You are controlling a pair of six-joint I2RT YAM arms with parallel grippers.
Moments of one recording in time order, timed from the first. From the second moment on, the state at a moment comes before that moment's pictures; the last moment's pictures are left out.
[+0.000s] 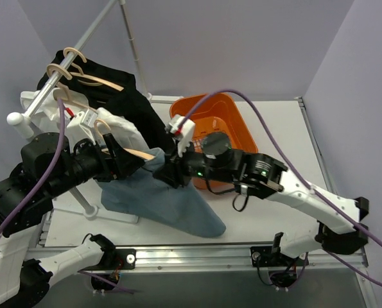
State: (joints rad) left arm -0.65 0.97 1.76 -1.17 0.05 -0.68; right arm 1.18 1.37 1.62 -0.53 -0.02 0.28
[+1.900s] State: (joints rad) left arm -0.65 1.05 1.69 -0.99 -0.07 -0.72; right arm 1.19 1.11 1.55 -0.64 -0.02 0.49
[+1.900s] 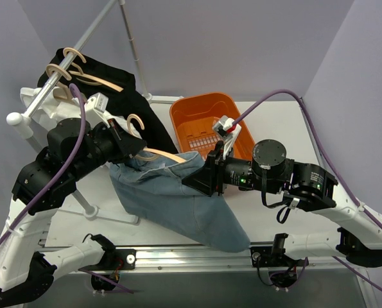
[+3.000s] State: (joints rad) left arm -0.65 1.10 1.85 -1.12 -0.16 -0.50; right arm 1.20 1.20 1.79 -0.72 -0.01 0.52
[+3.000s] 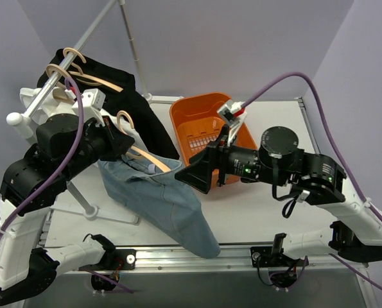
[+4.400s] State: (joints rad) left arm -0.66 1.15 1.89 -1.10 -0.31 -0.46; right arm 1.20 1.21 1.79 -0.79 -0.03 0.50
